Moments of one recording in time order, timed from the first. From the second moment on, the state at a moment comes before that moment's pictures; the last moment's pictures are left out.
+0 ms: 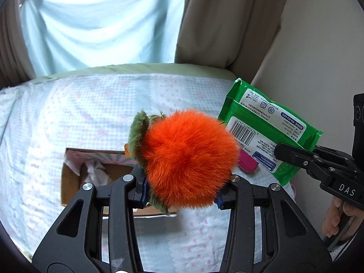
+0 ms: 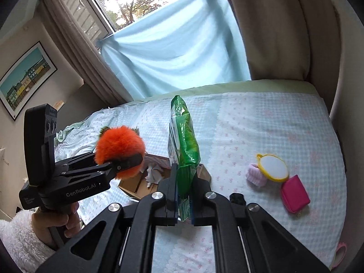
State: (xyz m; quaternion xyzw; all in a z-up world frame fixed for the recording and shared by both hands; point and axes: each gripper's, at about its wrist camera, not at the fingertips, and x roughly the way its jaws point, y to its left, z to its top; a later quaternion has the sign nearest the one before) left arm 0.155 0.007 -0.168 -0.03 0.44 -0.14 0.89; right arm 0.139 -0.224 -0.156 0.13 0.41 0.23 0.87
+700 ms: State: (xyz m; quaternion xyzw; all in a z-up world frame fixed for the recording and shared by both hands) left arm 0.221 0.208 -0.294 -0.03 0.55 -0.15 0.82; right arm 0.180 0.009 -0.238 0.13 0.53 0.20 0.82
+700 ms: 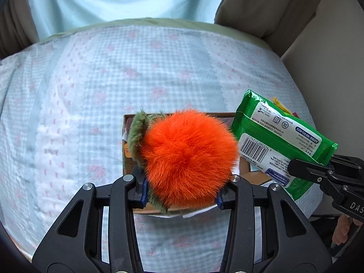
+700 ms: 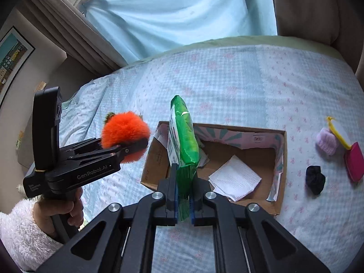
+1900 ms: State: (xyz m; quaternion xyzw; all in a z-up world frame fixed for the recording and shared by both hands) left arm 0.251 0.168 -0.421 0.05 0.67 -0.18 0.72; right arm 0.255 -0.001 -0.400 0.10 0.68 0.12 0.71
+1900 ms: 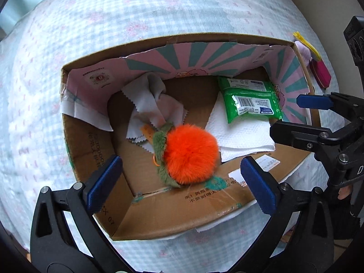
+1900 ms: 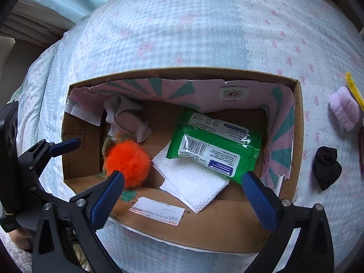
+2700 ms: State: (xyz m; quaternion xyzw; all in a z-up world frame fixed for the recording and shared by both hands) left arm 0.176 0.192 -0.260 0.01 0.57 -0.14 0.81; right arm 0.190 0.005 -0.259 0.05 0.62 0.10 0.78
